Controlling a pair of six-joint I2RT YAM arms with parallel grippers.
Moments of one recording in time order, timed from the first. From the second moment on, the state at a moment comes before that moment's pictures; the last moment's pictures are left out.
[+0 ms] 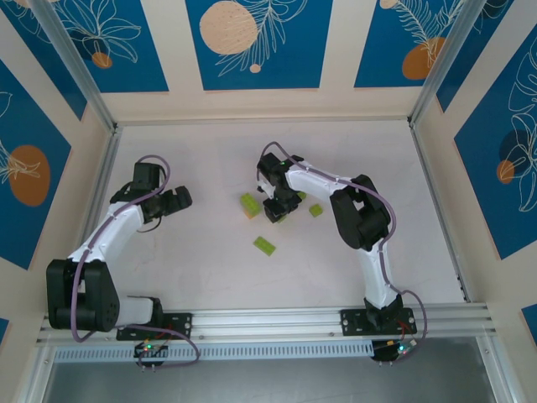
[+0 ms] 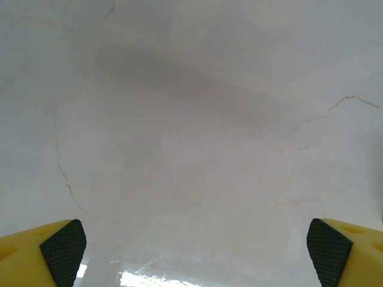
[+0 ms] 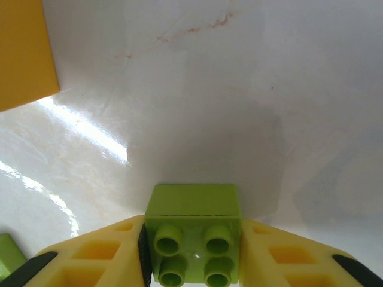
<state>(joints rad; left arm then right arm) -0.06 1.32 0.89 -0.60 0.02 -0.43 0.64 2.13 1.62 -0.99 -0.06 0.00</state>
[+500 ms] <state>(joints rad) -0.05 1.32 0.89 -0.60 0.03 -0.43 0.63 2.11 1.97 -1.22 -0.08 0.07</state>
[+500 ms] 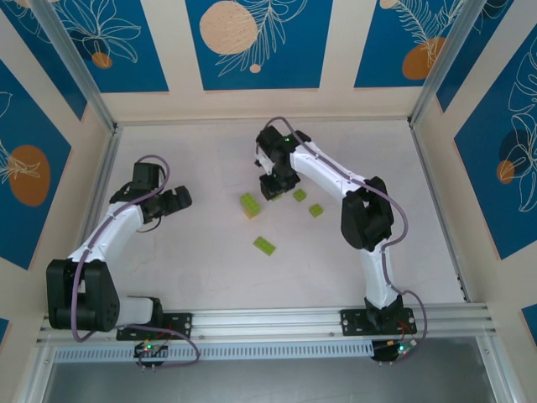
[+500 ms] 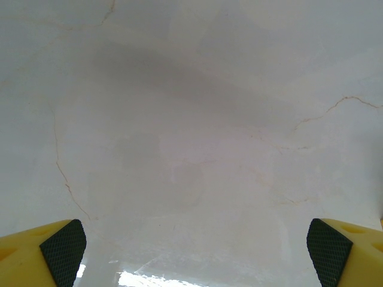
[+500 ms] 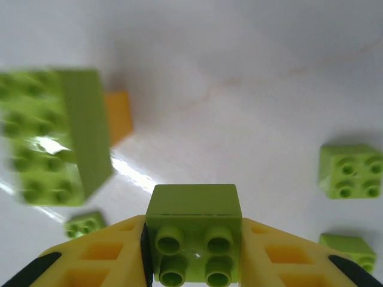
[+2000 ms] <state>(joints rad) -0.05 1.32 0.89 -0.60 0.03 -0.43 0.73 2.33 2.32 -1.42 -0.16 0.12</state>
